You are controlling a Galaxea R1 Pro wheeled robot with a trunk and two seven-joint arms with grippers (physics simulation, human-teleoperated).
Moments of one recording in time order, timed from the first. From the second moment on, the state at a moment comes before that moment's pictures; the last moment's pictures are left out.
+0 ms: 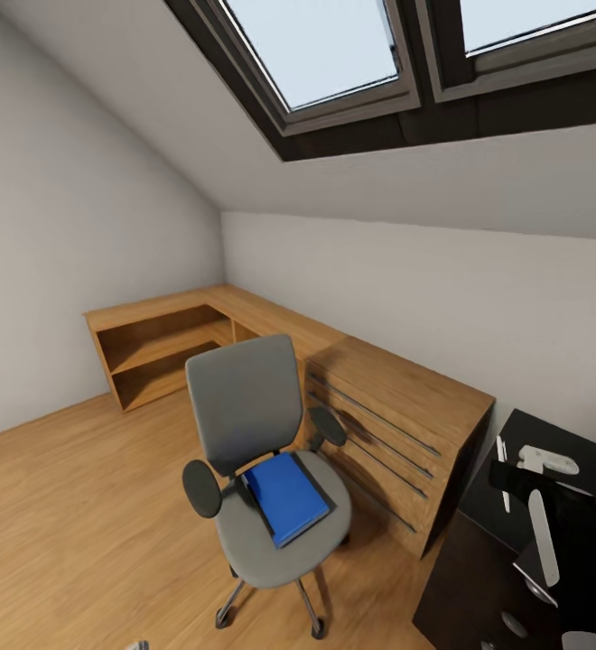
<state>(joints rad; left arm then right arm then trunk) -0.26 0.07 -0.07 -0.32 0.48 -0.07 0.31 -0.43 -0.10 -0.43 -1.35 0.02 0.75 0.02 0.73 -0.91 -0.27</state>
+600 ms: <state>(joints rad) -0.26 0.07 -0.07 -0.32 0.48 -0.08 0.31 -0.43 -0.10 -0.43 -1.32 0.02 0.71 0.02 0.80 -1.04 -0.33</state>
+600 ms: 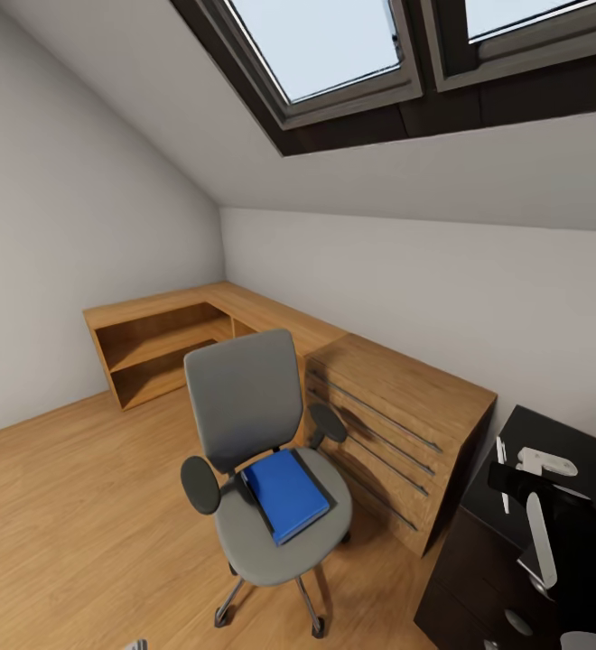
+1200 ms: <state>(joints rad) -0.20 0.14 -0.05 -0.85 0.52 0.23 0.24 -0.43 -0.11 -0.43 -1.26 0.02 0.68 0.01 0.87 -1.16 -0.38</state>
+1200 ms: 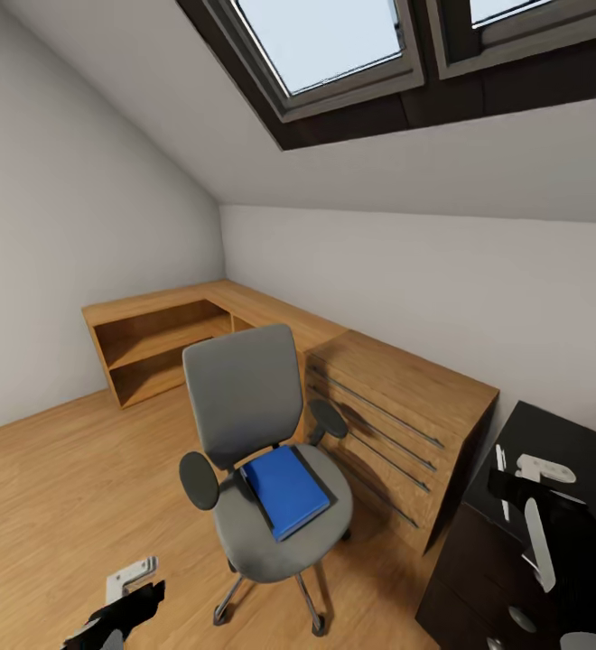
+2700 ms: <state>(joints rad) 0.00 0.15 0.18 -1.17 0.55 0.52 0.23 -0.75 -0.27 -0.42 -0.55 0.08 0.30 -0.14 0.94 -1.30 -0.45</state>
